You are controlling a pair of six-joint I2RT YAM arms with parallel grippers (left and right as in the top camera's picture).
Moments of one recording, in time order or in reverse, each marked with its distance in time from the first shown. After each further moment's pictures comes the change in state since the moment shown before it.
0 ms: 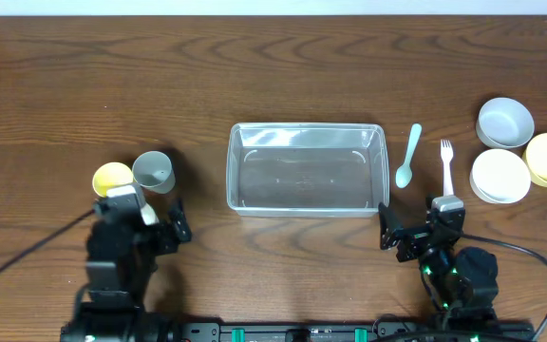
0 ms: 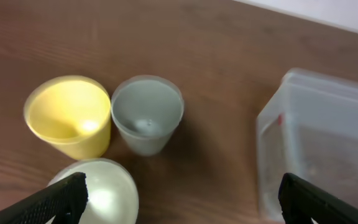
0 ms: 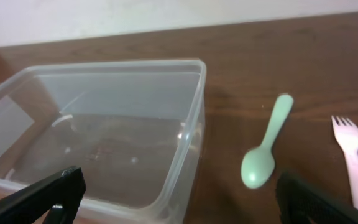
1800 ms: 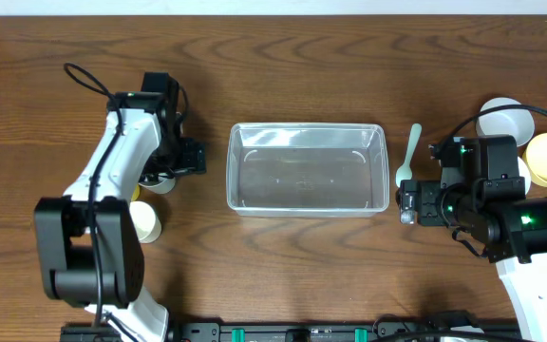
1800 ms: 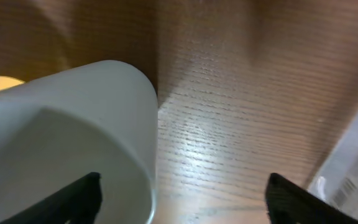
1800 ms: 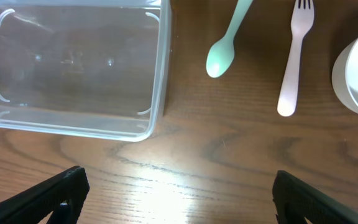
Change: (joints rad) left arm 0.000 1.384 0.768 -0.421 0.052 0.052; right arm 0.000 0.871 0.946 -0.892 0.101 -0.057
